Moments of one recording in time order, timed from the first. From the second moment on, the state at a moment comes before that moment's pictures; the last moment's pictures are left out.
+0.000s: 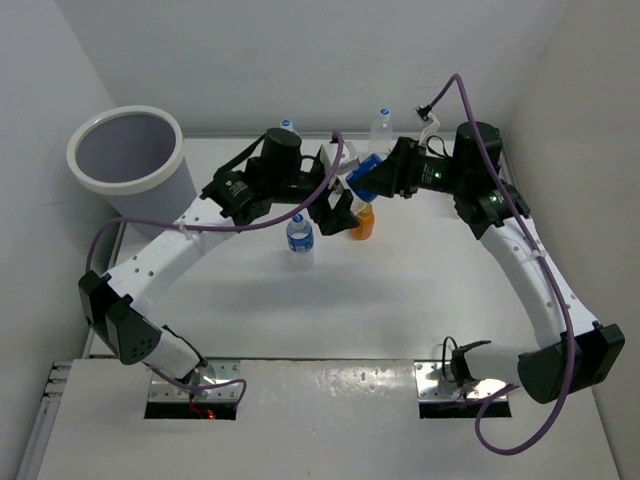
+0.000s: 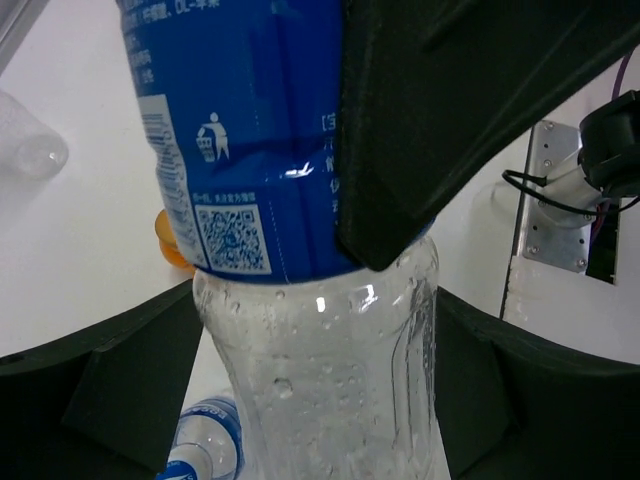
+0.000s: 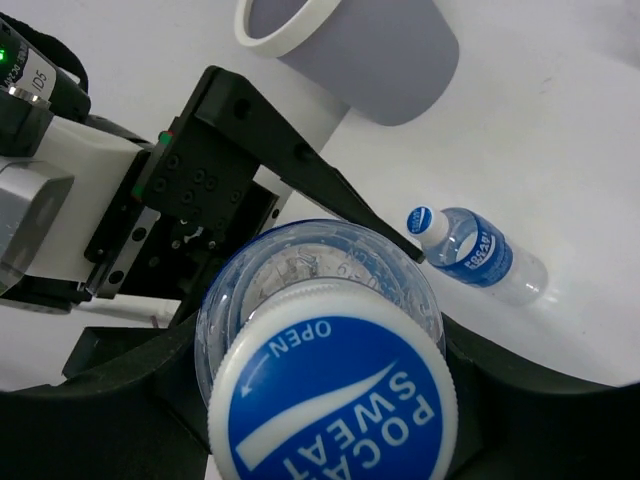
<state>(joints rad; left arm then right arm) -0.69 1.48 1.56 -0.50 0.53 0.20 0.27 1.26 1.28 -0.29 -0.82 0.59</state>
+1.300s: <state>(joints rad) 0.38 1.75 1.97 -0.71 0.18 -0.05 0.53 1.70 1.56 -0.31 -0.65 0.16</state>
